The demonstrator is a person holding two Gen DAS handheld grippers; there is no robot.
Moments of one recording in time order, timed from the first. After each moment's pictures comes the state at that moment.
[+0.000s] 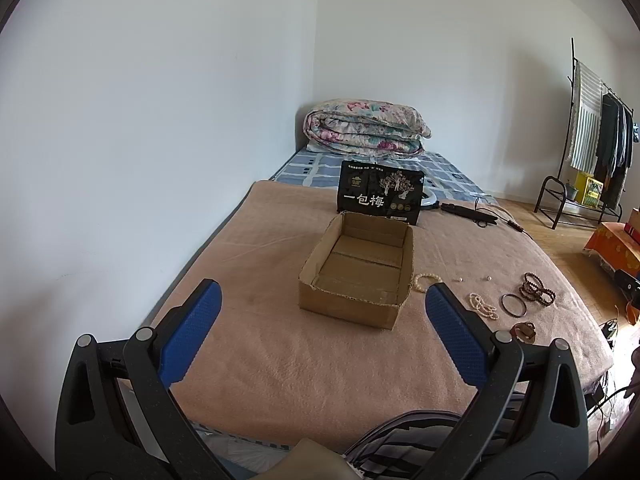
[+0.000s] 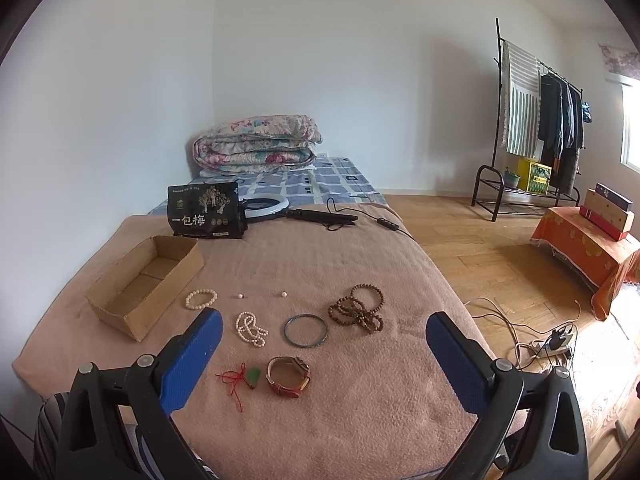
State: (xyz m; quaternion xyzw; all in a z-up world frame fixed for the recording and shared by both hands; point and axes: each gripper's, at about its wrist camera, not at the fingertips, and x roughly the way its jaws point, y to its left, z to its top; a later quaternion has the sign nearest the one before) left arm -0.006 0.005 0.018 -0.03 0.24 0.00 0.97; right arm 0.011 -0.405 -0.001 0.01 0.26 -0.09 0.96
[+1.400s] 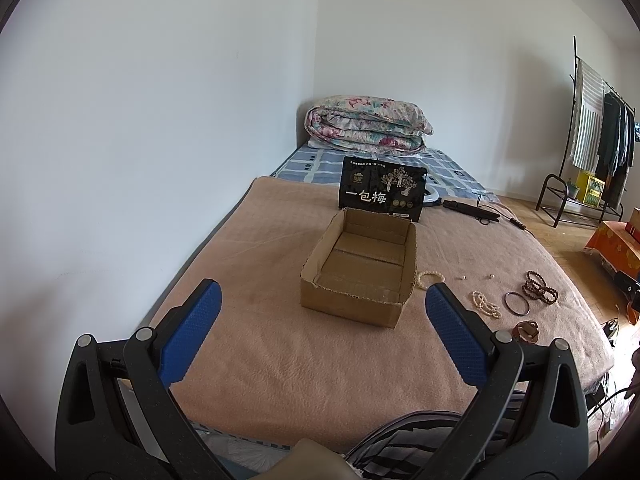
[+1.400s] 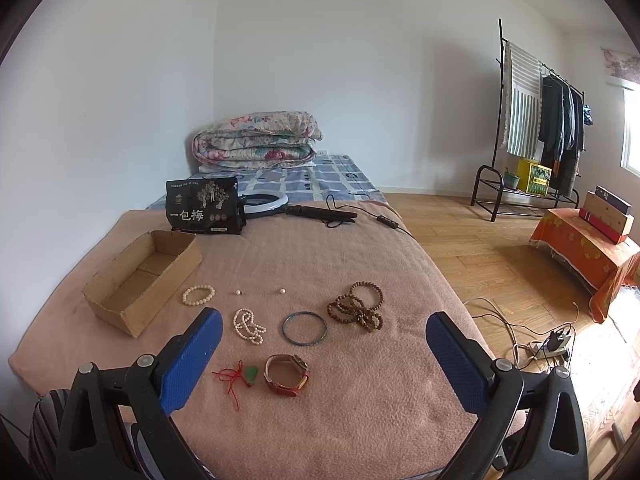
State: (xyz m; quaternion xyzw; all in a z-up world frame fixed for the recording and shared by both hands) left arm -0.005 0.008 0.016 -0.03 0.24 0.00 0.97; right arm 0.010 -0.405 -0.009 0.00 0.26 -0.09 0.96
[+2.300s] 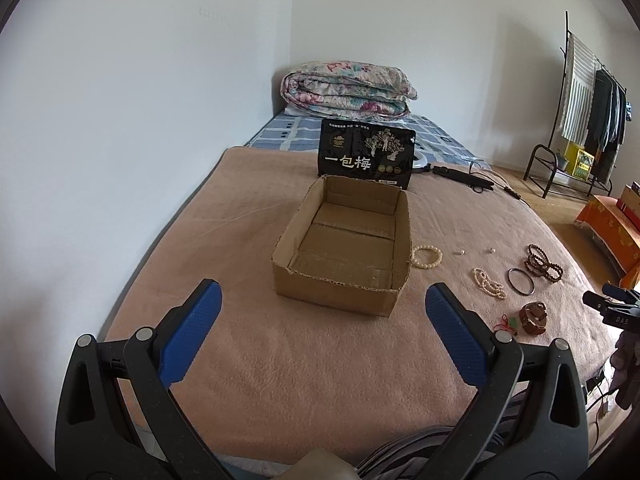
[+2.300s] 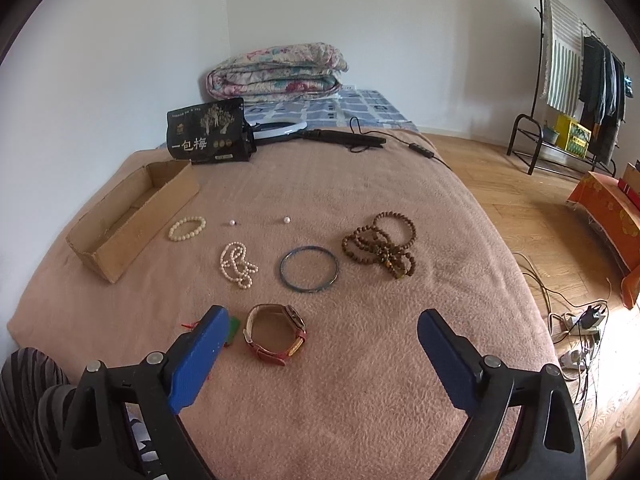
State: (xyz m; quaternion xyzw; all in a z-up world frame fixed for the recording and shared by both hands) left arm 0.065 -0.011 -0.029 -0.02 0.30 -0.04 0.95; right arm 0.075 -0.437 -0.098 0.02 0.38 -0.02 0.93
